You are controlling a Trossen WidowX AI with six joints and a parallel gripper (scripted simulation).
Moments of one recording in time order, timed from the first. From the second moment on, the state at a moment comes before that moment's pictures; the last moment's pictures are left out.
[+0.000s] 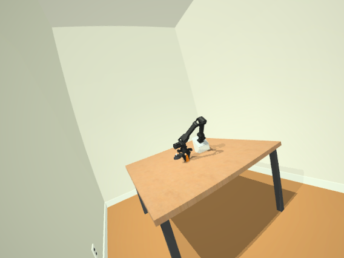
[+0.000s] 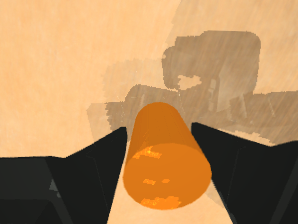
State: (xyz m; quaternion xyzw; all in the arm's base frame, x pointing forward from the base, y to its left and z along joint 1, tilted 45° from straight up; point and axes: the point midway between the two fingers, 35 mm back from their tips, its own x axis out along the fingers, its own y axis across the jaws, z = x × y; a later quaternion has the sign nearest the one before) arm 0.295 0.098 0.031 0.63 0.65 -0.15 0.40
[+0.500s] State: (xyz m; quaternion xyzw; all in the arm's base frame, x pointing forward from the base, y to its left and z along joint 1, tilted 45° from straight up) arm 0.295 0.091 0.036 0.63 0.65 -0.15 0.40
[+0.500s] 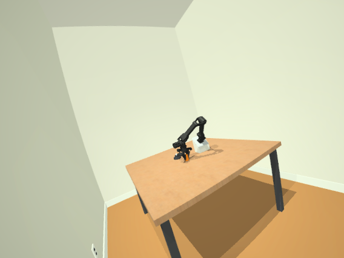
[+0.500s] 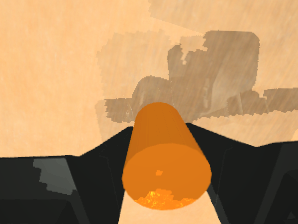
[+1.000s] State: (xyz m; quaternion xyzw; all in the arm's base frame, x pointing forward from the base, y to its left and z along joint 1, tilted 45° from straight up) arm 0.298 0.056 0.065 0.63 0.65 -0.16 0.40
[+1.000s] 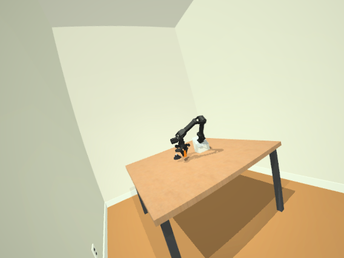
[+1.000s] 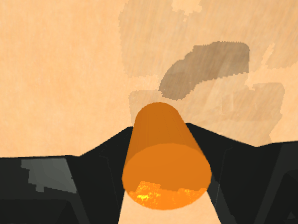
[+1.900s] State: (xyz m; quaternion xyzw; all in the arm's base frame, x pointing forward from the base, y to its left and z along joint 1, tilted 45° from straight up) arm 0.293 -0.003 0.123 0.63 0.65 -0.15 0.40
